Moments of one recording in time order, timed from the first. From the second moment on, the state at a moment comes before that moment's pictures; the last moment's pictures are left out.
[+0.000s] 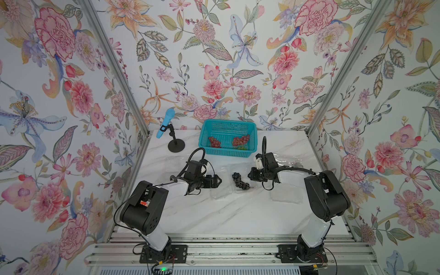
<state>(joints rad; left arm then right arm) -0.42 1.64 0.76 0.06 0.39 -0.42 0.40 1.81 0.99 -0.13 -0.29 0.45</state>
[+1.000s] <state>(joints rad) -0.45 1.52 0.89 -0.01 0.36 -0.43 0.49 1.87 1.10 -0.27 -0.07 0.42</state>
